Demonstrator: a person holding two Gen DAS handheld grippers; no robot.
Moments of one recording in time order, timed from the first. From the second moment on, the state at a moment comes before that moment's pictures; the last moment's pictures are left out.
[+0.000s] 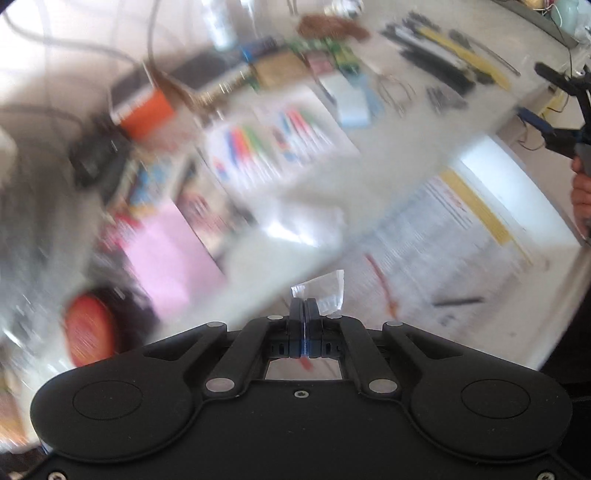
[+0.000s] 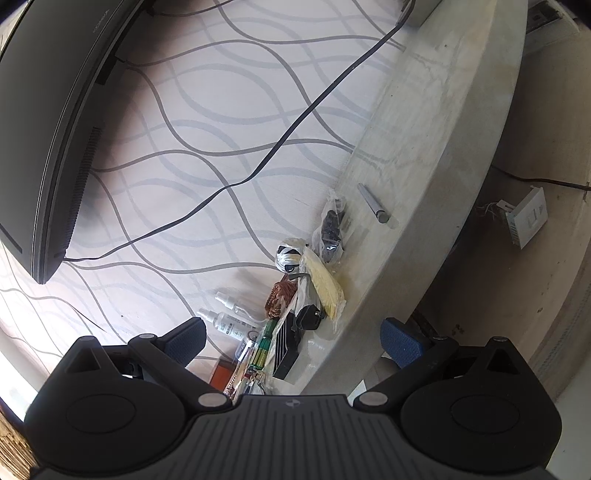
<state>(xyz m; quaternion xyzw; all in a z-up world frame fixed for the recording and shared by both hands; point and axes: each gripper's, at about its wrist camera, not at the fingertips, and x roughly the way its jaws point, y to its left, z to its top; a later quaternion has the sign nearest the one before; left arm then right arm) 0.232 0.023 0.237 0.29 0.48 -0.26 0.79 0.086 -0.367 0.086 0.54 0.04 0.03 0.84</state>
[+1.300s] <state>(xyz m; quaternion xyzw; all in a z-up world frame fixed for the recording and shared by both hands) 0.204 -0.005 0.067 0.18 0.63 -0.39 0.64 0.088 -0.368 0.085 0.55 0.04 0.04 0.84</state>
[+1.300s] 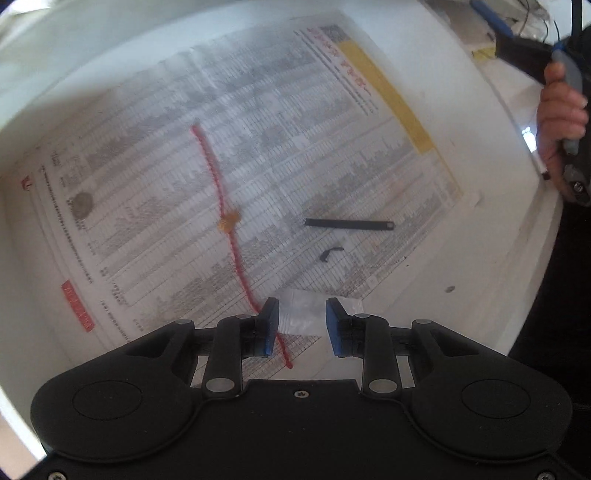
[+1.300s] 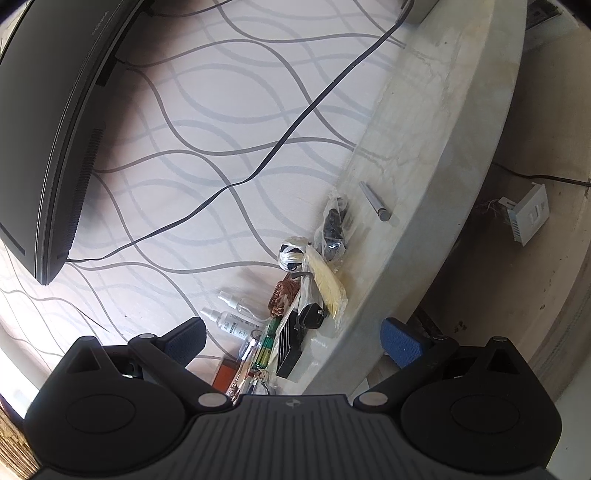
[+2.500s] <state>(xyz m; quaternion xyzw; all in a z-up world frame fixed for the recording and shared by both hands) 0.194 -0.033 0.072 0.31 0.57 -0.49 0.58 0.083 -0.363 0.081 0.55 0.03 0.03 0.83</state>
